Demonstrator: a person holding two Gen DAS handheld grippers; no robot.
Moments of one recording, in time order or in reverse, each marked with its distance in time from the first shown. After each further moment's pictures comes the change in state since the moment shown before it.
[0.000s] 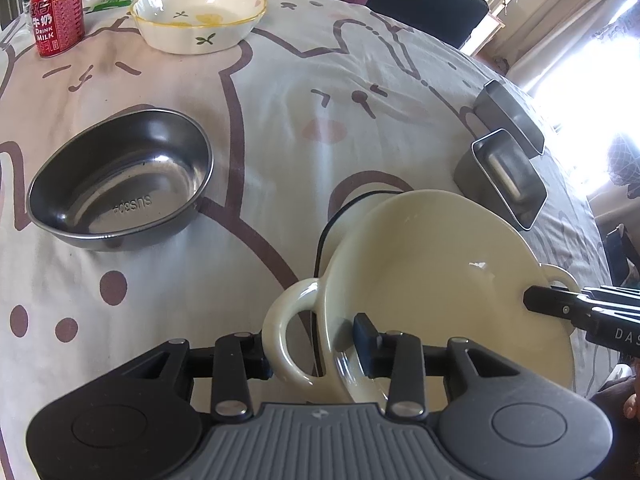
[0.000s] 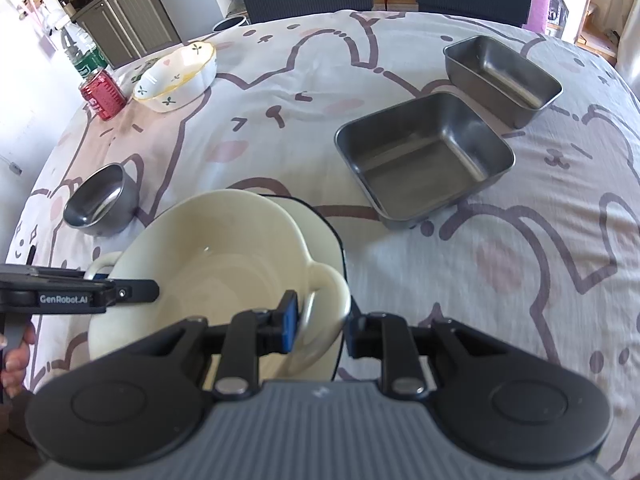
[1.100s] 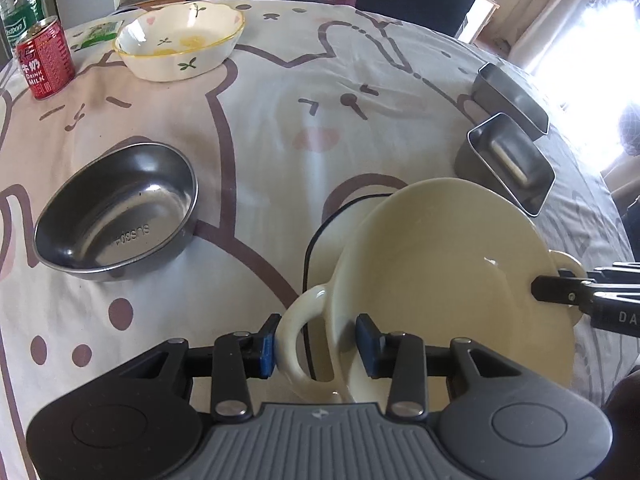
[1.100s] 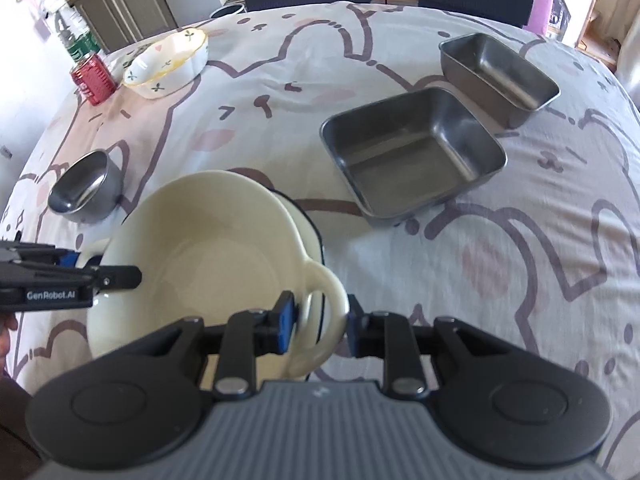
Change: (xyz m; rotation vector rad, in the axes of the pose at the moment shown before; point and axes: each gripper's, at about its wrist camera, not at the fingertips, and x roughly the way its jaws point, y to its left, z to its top) left arm 0.002 -0.020 0.006 0.094 -0.009 0.083; right arm 0.009 -0.003 0.004 -0.023 0.031 -0.039
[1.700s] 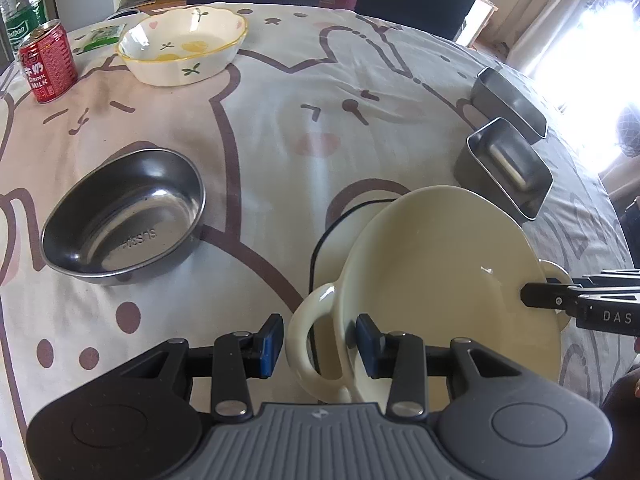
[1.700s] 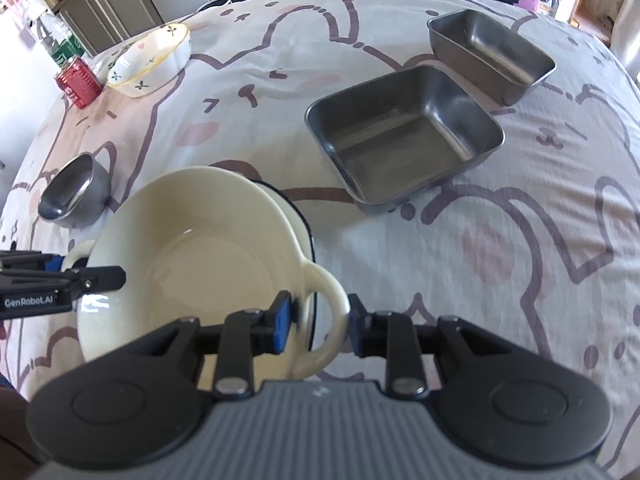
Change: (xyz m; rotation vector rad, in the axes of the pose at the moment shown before) left arm -0.006 0.003 0.001 0.002 -0.009 0.001; right arm 0.011 -0.006 0.001 0.053 0.036 0.007
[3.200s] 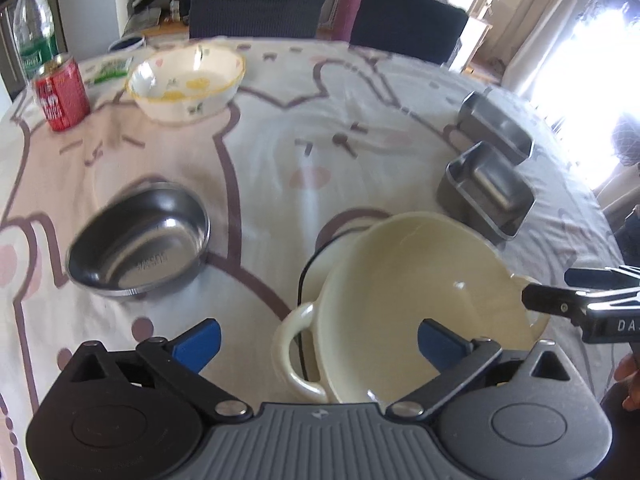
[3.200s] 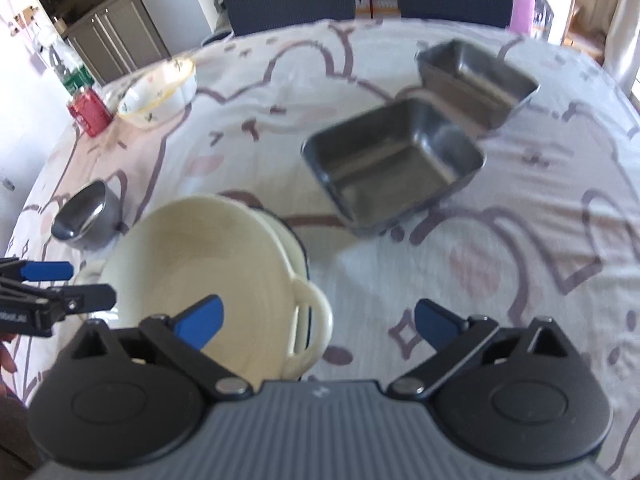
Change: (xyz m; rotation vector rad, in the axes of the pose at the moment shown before) left arm -0.036 -0.015 -0.003 0.021 -0.102 0.020; right arm -0.025 -0.006 -0.009 0.002 -0.131 0.002
